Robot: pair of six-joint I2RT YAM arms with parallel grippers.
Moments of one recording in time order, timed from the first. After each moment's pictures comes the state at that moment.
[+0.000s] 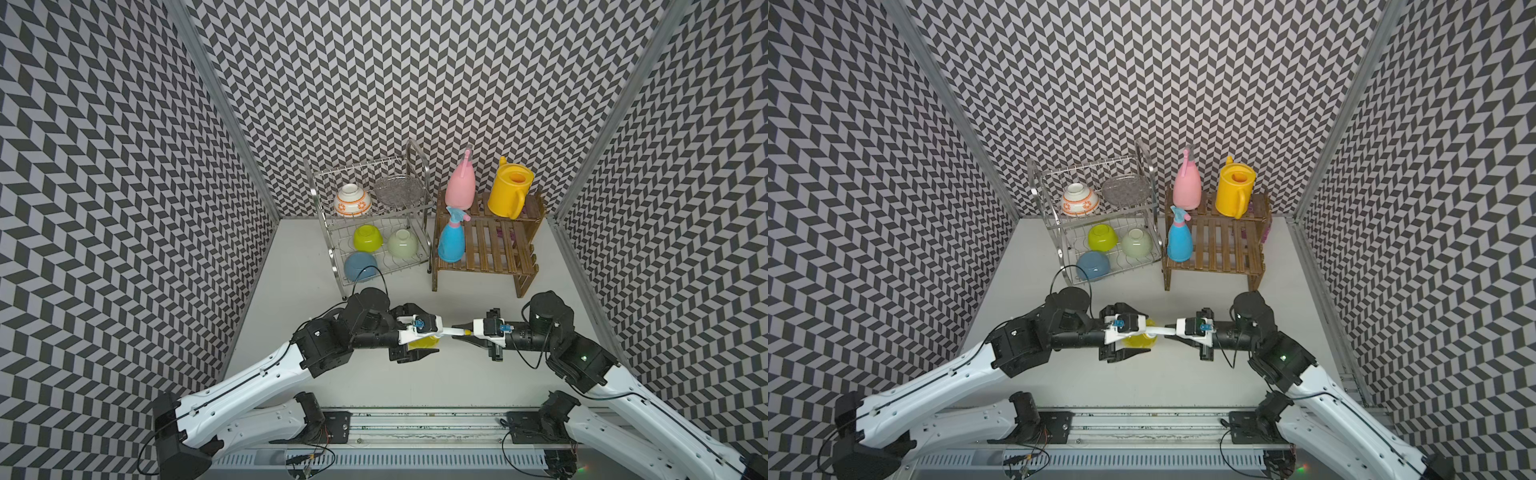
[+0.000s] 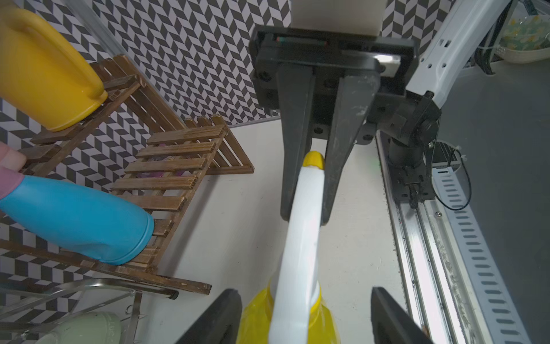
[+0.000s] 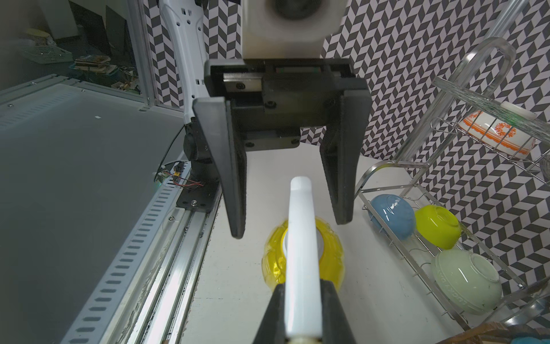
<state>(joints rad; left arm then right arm) -0.99 0.99 0.93 -0.42 0.33 0.47 0.65 0.73 0.66 -0.24 -0.75 -0.52</state>
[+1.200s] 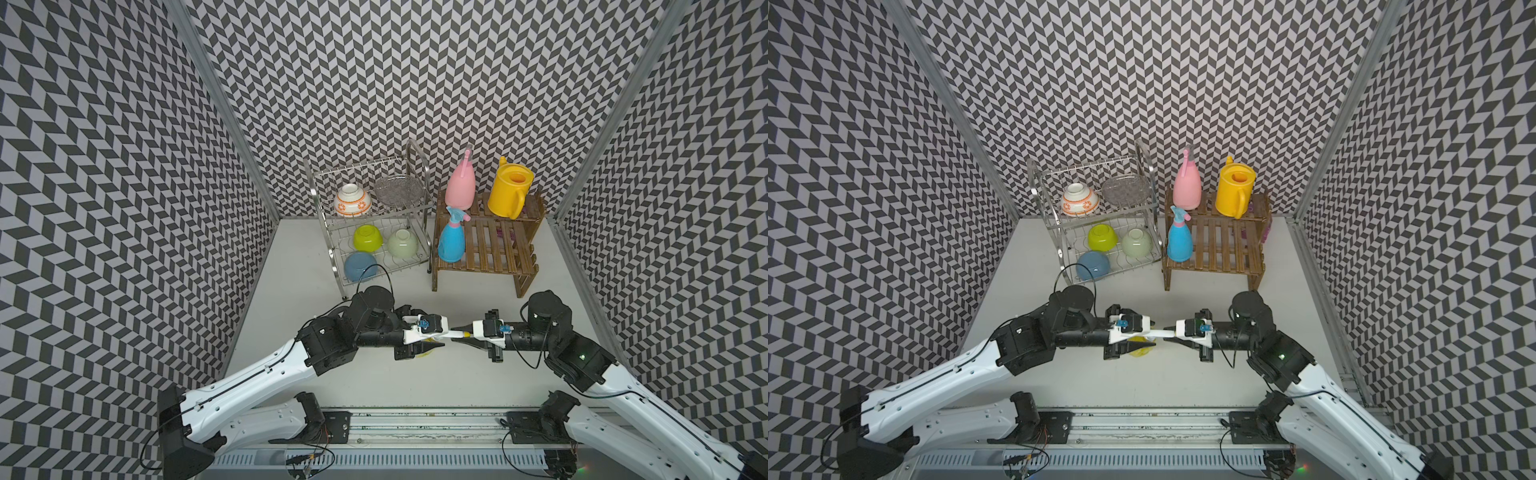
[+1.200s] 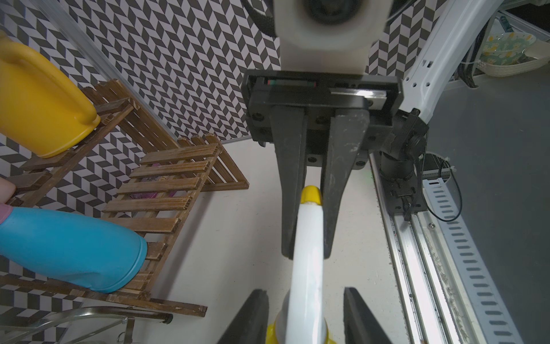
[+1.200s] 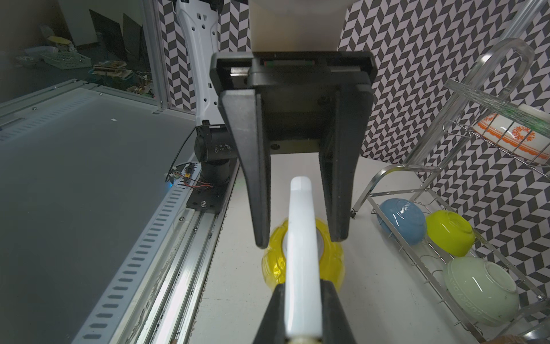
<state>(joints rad) -1.00 1.01 0.95 -0.38 0.37 0.47 0.65 0.74 0.66 -0.24 -0.78 -0.52</state>
